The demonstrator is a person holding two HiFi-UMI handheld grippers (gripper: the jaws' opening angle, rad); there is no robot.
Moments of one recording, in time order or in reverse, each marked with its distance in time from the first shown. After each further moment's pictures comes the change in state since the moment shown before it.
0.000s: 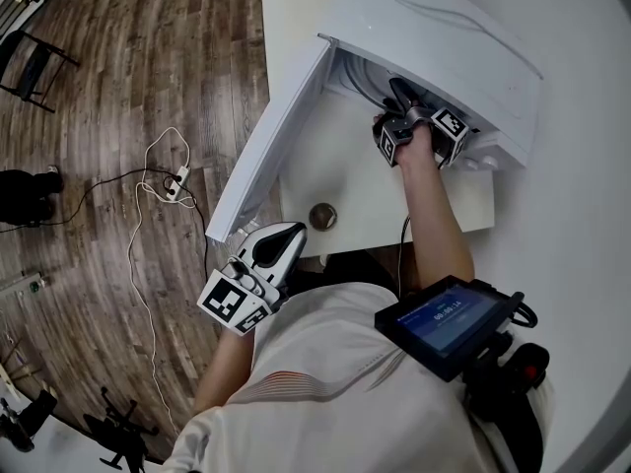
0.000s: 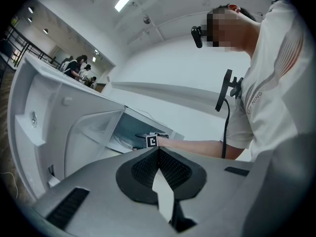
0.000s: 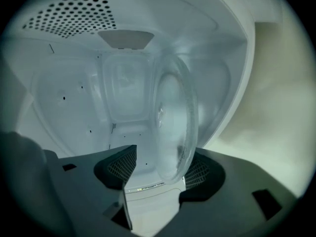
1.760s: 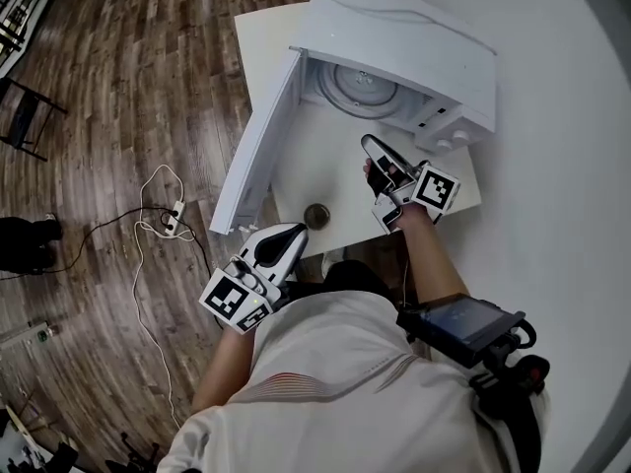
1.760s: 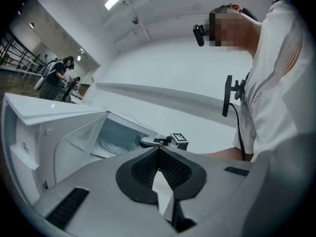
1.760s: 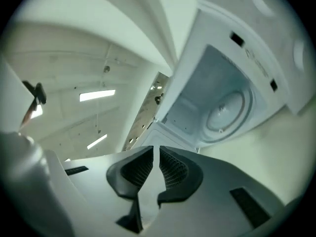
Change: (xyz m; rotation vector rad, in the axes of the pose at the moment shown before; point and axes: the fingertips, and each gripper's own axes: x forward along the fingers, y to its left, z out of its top) left arm -0.014 -0.033 0.013 0.070 -0.006 -0.157; right arm -0.150 0.065 -0.120 -0.774 0.245 0.387
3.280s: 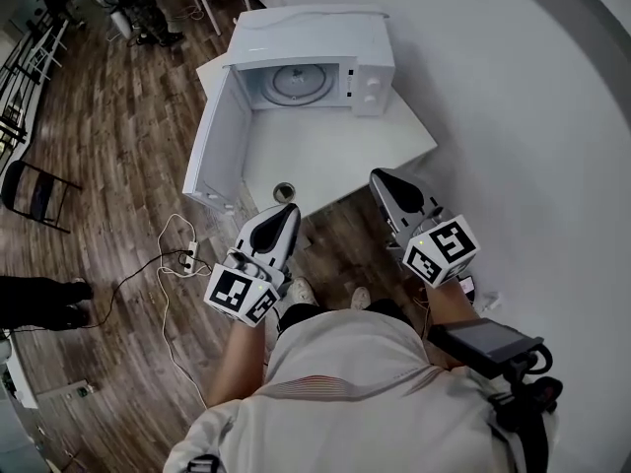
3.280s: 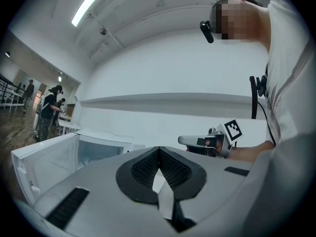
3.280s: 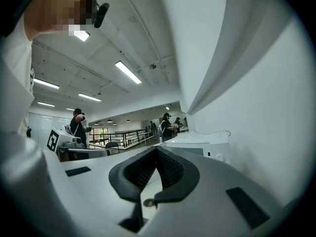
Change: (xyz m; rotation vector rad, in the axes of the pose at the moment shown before) left arm -0.008 -0.184 0.019 0.253 -0.023 -0.033; right arm -0.270 0.201 -0.034 -0.828 -0.174 -0.260
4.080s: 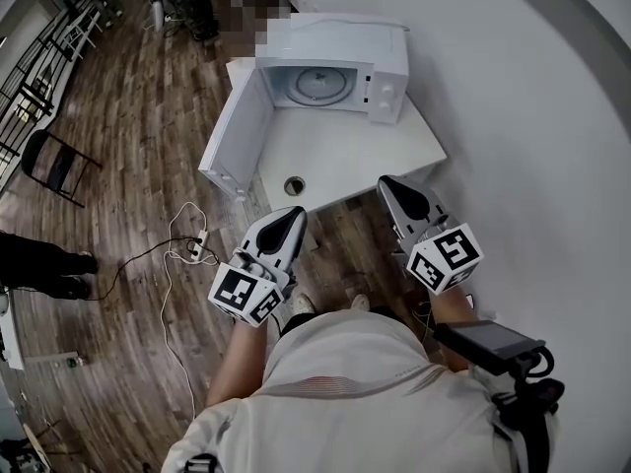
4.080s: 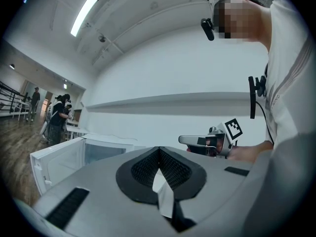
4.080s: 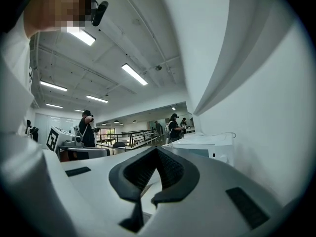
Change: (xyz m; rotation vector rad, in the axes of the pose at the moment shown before) left arm -0.024 -0.044 0.008 0.036 -0.009 0.082; right arm -0.035 0.018 0.010 -0.009 -0.006 0.074
